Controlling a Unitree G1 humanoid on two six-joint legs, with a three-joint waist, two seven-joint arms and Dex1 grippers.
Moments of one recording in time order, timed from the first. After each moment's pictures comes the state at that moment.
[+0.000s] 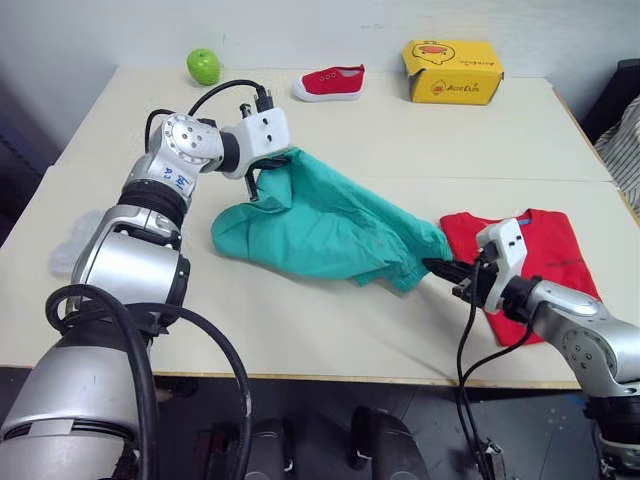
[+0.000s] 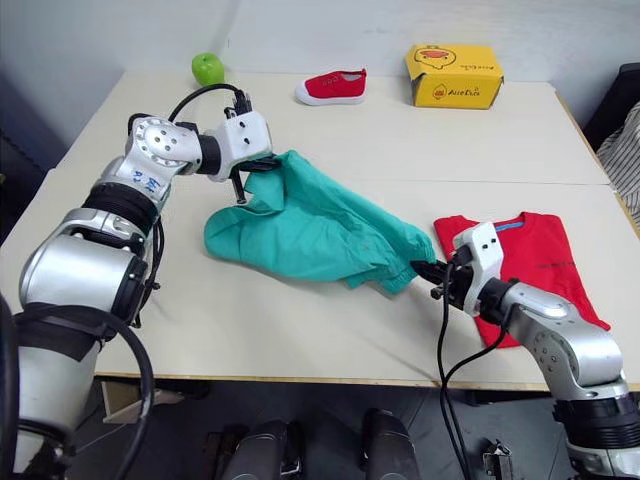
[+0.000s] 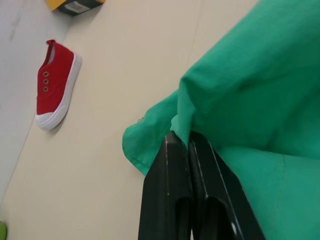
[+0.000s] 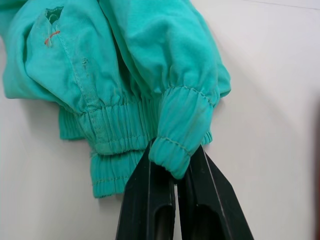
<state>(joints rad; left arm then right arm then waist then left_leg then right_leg) -1.46 0.44 -0.25 1.38 0.25 -0.35 -0.71 -0.24 -0.69 -0.12 -0.20 0.71 0.66 0.52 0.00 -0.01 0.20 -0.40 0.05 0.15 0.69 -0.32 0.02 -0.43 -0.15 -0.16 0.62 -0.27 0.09</state>
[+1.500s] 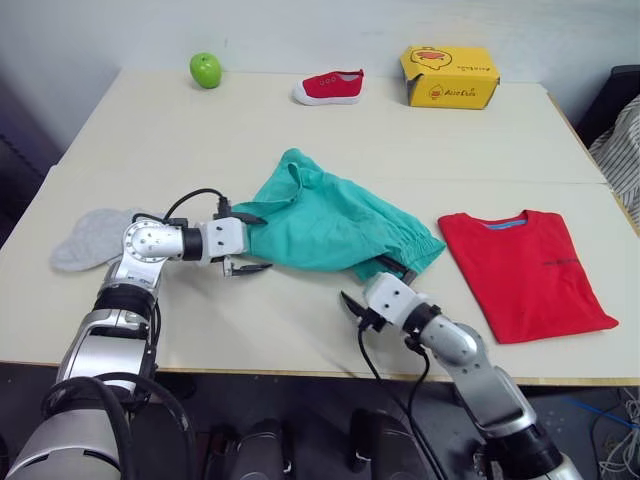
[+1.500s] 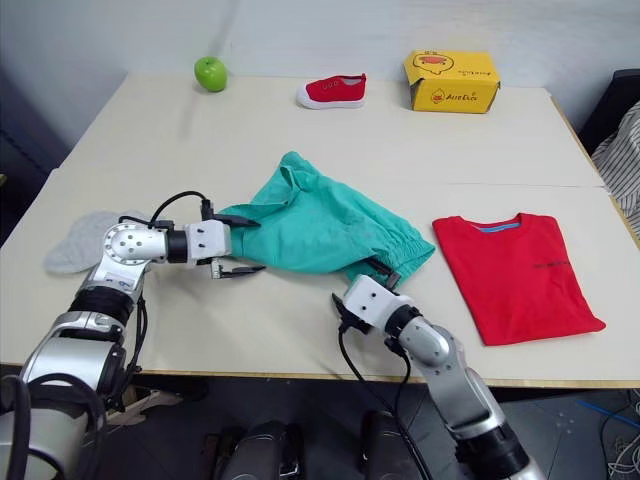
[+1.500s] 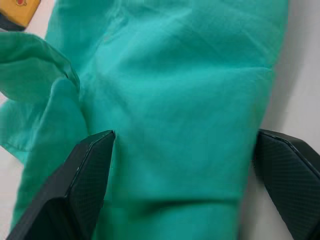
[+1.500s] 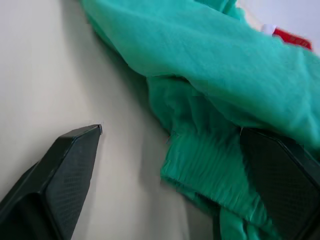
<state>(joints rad) -0.95 0.56 -0.12 1.09 0.18 -0.74 -0.97 -0.21 -0.37 0.32 -0.23 -0.32 0.18 0.32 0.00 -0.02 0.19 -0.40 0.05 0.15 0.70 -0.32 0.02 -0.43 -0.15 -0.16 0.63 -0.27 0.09</state>
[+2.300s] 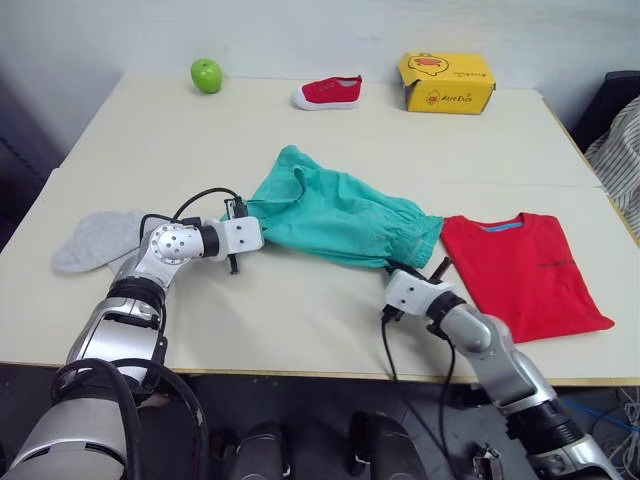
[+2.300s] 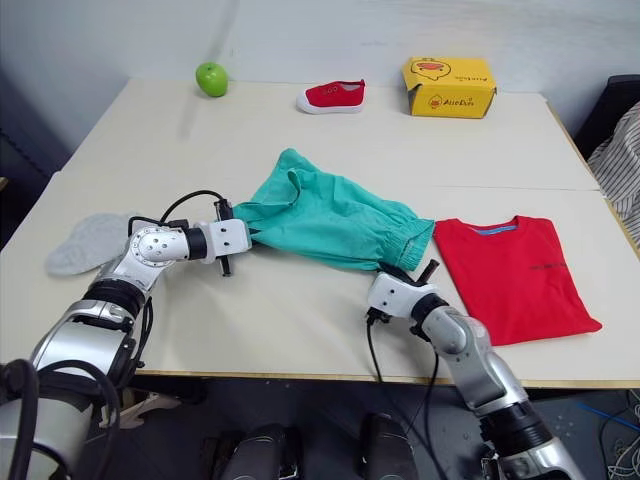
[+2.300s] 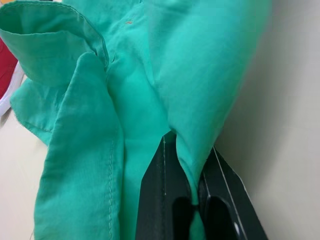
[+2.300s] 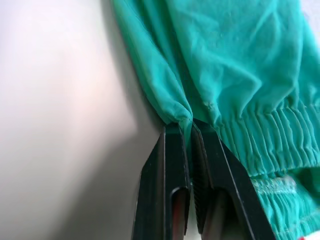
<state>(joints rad) -0.98 0.57 -0.21 1.19 0.30 -0.76 -0.72 -0.23 -0.58 0.25 -0.05 -0.36 -0.10 0.34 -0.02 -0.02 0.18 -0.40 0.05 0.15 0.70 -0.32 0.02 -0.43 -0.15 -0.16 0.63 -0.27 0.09</state>
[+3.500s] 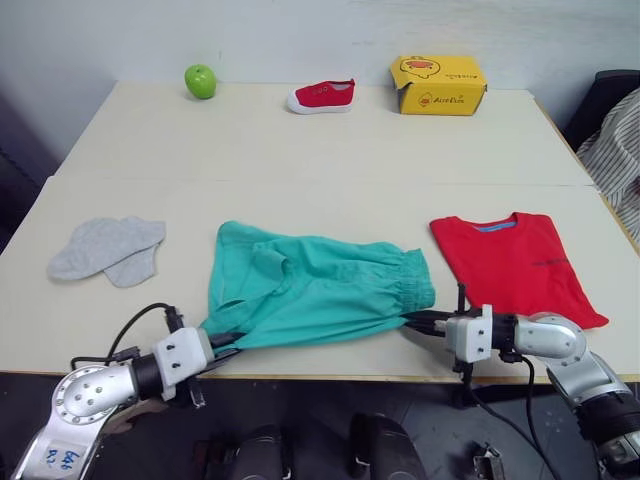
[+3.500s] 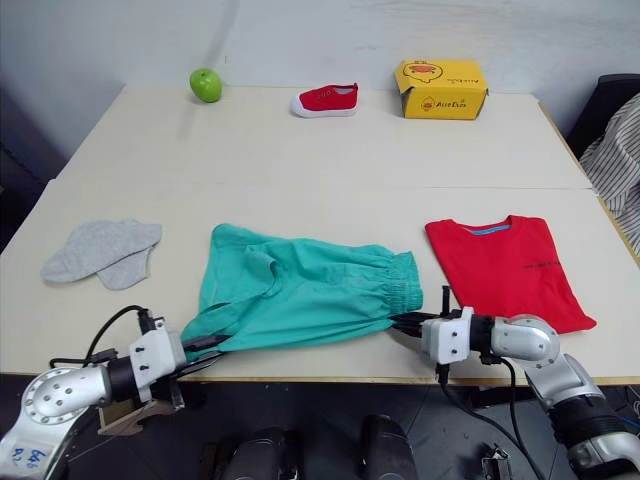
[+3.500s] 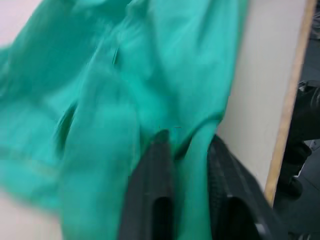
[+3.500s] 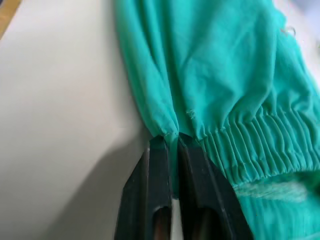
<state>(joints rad) 0.29 0.72 0.17 -0.35 -0.21 -0.04 -0.81 -0.22 -0.82 0.23 0.28 0.18 -0.68 1.00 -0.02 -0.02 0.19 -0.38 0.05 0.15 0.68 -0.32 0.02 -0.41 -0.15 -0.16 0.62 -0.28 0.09</state>
